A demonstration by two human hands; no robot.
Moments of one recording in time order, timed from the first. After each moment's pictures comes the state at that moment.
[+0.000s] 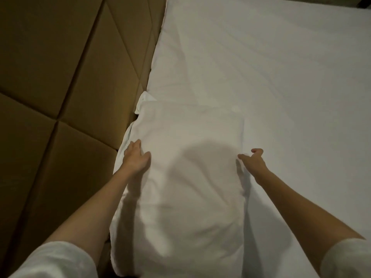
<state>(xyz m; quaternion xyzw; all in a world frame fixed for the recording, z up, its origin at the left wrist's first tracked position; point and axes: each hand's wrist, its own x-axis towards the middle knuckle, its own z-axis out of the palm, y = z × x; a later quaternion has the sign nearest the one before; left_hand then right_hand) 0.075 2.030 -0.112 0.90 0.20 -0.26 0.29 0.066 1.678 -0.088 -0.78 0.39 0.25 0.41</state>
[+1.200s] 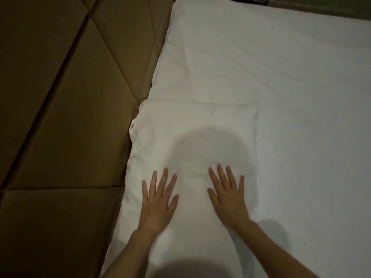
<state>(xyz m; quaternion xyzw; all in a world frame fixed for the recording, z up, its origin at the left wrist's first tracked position) 0.066 1.968 -0.174 0.98 -0.04 -0.15 0.15 0.087 1.741 -0.170 -0.98 -0.07 0.13 0.16</state>
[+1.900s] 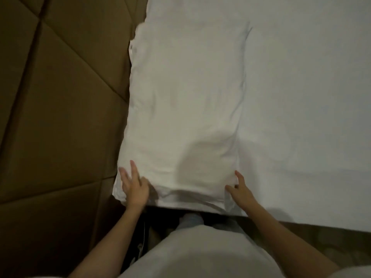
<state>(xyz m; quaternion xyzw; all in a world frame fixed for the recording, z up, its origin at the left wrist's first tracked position) -0.207 1.992 -0.151 0.86 0.34 -0.20 0.32 -0.207 1.685 -0.144 -0.76 0.30 0.40 0.41</state>
